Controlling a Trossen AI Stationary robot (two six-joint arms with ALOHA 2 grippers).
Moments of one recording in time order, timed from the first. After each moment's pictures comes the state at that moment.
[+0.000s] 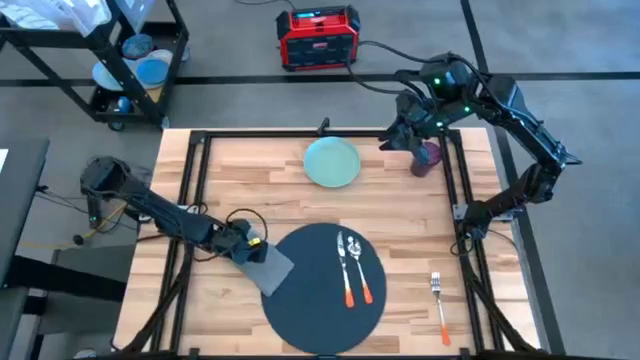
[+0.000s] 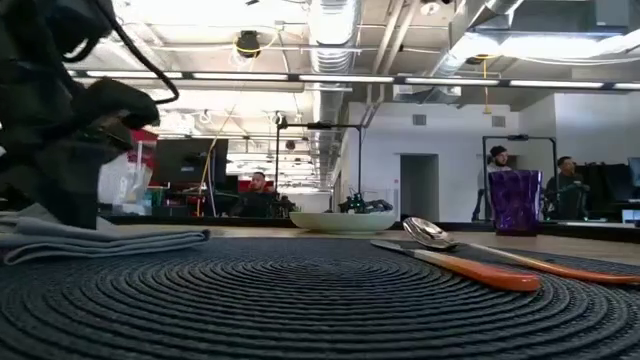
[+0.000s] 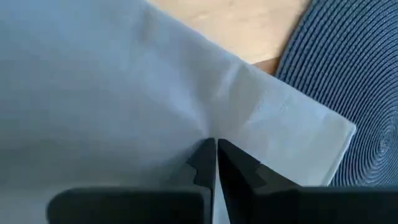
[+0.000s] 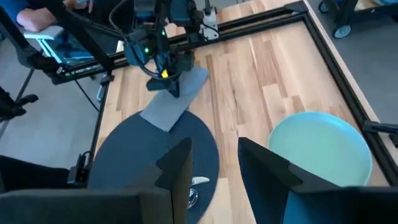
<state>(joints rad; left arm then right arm) -0.42 1.19 0.45 -0.37 -0.22 -1.76 -0.49 1.45 1.98 -1.26 -0.49 -0.10</state>
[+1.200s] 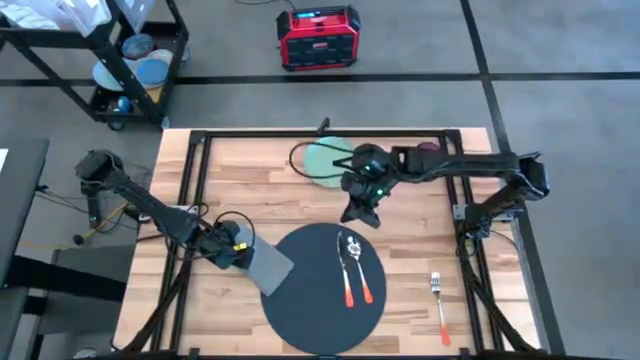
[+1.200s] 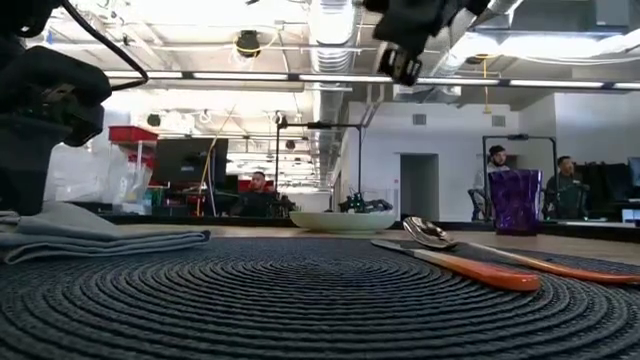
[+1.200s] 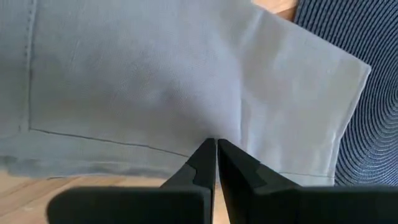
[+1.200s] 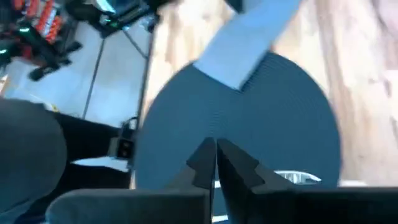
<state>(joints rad) -0.55 1.05 0.45 -0.54 -0.20 -1.76 -0.18 1.55 1.27 -0.56 -0.60 0.21</state>
